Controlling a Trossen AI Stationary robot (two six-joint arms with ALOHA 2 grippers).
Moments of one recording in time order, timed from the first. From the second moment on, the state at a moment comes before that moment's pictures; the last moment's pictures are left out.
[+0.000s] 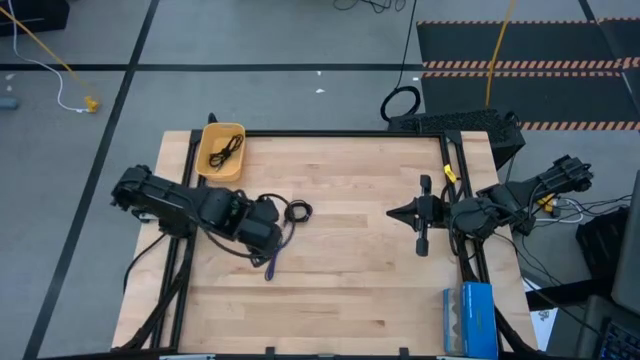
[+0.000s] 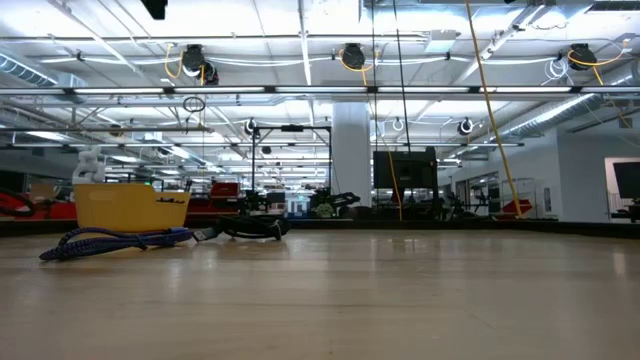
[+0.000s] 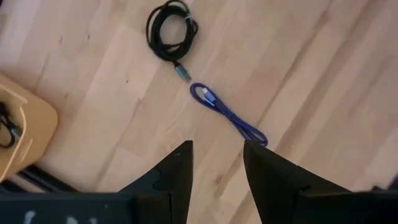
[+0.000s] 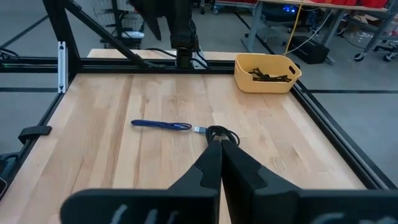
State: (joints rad) left arm -0.35 1.62 1.76 -1.57 -0.22 -0.85; right arm 0.41 0.86 0.89 -0.44 0.52 0.17
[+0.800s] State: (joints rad) left arm -0.35 1.84 1.57 -1.46 -0.23 -1.16; right arm 0.41 0.86 0.89 -0.46 0.52 0.16
